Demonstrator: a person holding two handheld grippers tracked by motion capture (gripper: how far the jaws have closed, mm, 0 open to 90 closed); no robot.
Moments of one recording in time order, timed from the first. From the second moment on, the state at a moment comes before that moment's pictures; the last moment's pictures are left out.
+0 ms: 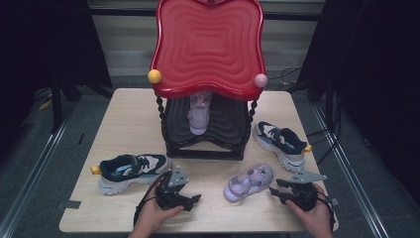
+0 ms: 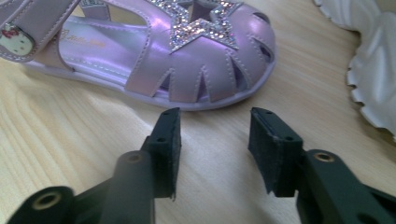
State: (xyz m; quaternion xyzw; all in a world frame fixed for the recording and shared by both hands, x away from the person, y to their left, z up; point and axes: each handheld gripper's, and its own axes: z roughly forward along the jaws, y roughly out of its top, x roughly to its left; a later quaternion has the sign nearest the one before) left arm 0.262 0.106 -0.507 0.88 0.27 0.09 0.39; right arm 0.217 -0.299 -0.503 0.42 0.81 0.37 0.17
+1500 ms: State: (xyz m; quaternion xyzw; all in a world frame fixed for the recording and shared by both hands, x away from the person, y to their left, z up) left arm 0.264 0.105 -0.507 0.88 0.27 0.10 0.38; right arm 0.270 -0.281 -0.508 0.41 0.81 0.38 0.15
